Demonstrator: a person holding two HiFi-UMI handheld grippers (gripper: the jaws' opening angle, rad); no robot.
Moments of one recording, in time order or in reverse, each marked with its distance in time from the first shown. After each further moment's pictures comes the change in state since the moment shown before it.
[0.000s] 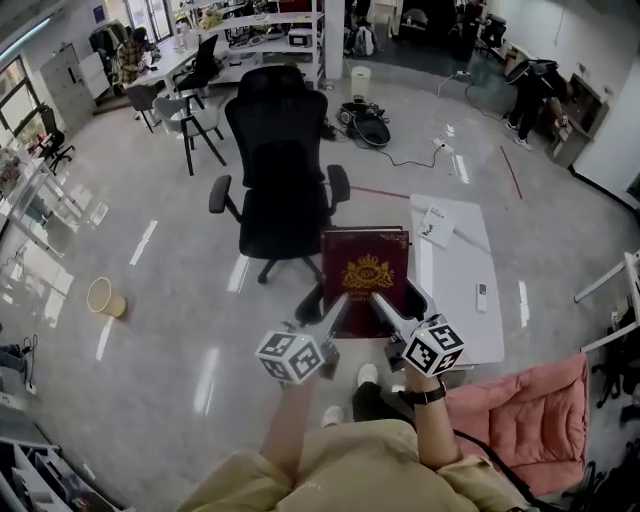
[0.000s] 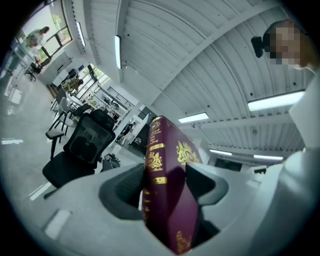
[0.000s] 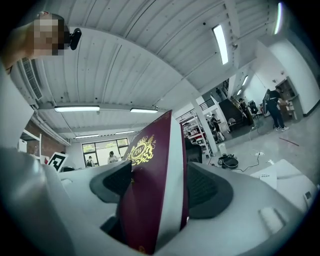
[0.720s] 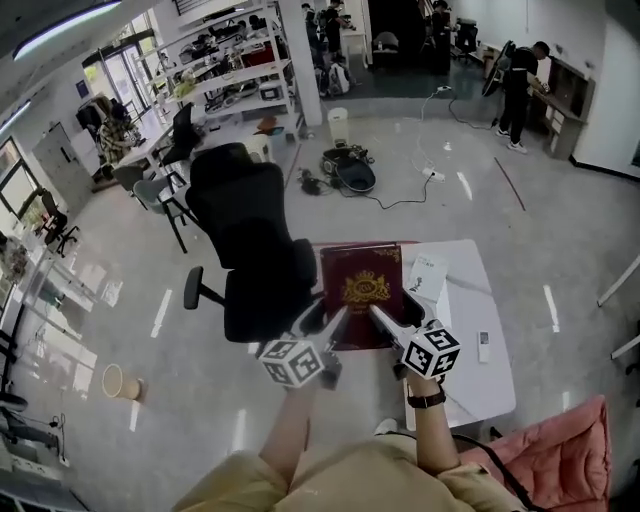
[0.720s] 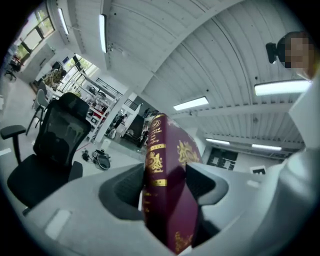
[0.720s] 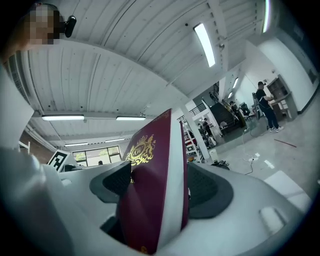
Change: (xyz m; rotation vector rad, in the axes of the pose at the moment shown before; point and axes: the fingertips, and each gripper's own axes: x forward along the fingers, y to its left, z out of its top) left arm 0.292 -0.018 0.016 0.056 0.115 -0.065; right arm 0.058 -0.248 0.129 0.039 -0.065 -0.051
